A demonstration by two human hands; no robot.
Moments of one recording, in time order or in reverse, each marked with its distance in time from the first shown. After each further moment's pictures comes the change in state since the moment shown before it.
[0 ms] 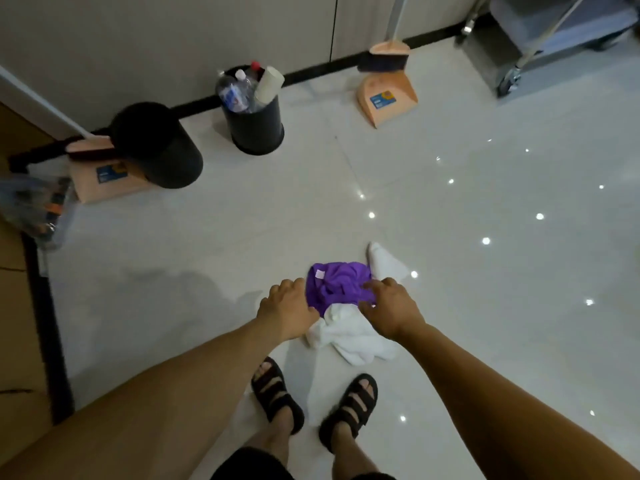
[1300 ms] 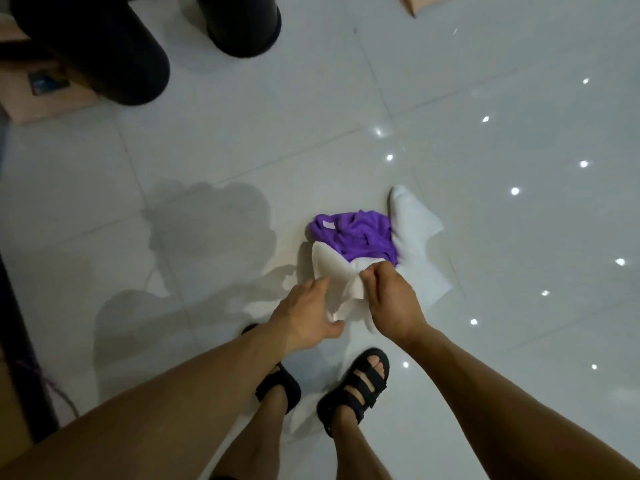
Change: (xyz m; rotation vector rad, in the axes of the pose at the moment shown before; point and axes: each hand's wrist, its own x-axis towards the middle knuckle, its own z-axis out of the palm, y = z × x) left_hand 0.106 -0.023 0.150 -0.207 -0.104 0.160; right_hand 0.099 0.060 0.128 0.360 0.116 -0.108
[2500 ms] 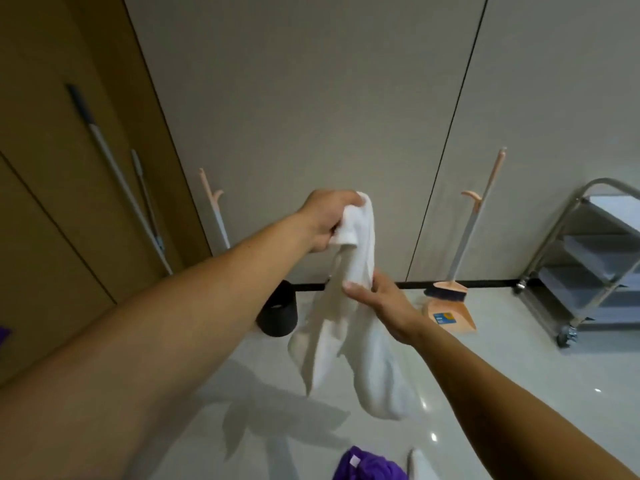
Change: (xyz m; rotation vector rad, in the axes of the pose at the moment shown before) left_hand -0.466 0.328 -0.466 -1.142 0.770 0.417; right_hand -0.219 -0.452 -0.325 0.450 -0.316 -0.718
